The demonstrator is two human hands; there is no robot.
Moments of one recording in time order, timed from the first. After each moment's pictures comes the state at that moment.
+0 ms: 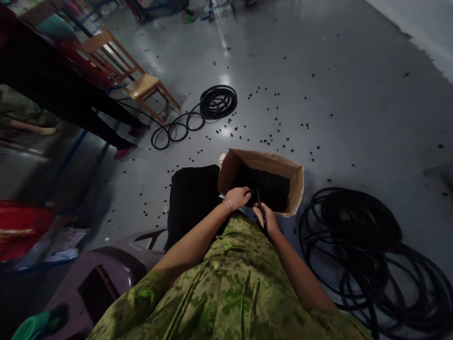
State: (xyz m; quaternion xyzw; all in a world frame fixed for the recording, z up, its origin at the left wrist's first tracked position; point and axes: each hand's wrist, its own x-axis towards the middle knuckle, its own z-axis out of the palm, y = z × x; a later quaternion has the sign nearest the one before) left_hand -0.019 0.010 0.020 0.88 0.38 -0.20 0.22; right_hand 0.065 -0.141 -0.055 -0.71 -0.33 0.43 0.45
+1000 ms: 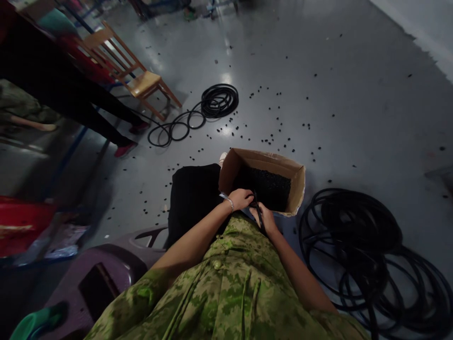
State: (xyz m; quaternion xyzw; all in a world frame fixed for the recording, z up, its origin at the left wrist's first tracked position) left_hand -0.020 0.008 0.012 0.89 0.32 -0.18 0.26; right_hand 0.063 -0.133 -0.046 -0.70 -0.38 0.42 0.43
